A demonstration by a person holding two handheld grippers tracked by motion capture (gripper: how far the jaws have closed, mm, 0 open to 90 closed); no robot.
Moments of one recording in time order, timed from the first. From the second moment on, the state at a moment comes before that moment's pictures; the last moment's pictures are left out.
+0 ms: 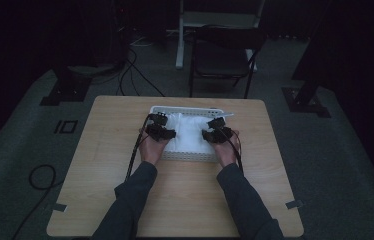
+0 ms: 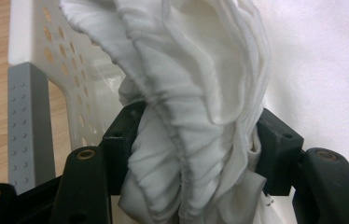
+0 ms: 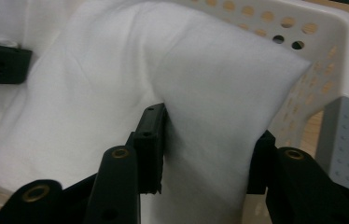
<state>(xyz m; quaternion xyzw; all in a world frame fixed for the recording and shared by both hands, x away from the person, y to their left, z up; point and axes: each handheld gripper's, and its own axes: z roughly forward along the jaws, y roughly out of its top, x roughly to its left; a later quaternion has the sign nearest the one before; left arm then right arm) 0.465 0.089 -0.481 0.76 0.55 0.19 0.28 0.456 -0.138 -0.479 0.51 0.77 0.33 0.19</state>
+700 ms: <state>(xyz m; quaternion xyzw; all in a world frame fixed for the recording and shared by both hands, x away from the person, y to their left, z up) 0.448 0.128 -0.457 0.72 0.55 0.21 0.35 0.450 -0.156 -0.473 0.51 0.76 0.33 0.22</state>
